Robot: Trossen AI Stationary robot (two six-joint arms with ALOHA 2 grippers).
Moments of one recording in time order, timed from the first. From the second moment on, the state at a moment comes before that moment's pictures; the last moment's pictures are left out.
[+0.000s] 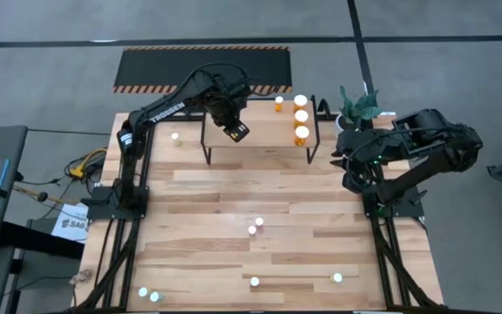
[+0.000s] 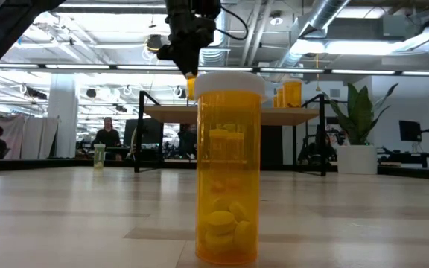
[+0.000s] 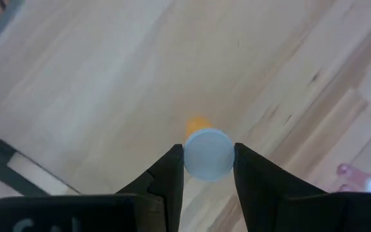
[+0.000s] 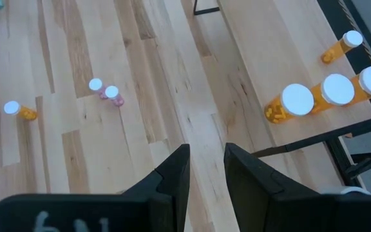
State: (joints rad) left arm 0.46 2.01 2.23 -1.50 0.01 -0.22; right arm 0.21 1.29 1.88 -1.56 0.34 0.38
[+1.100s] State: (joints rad) left arm 0.46 2.06 2.23 -1.49 0.03 -0.18; right arm 0.21 1.29 1.88 -1.56 0.34 0.37
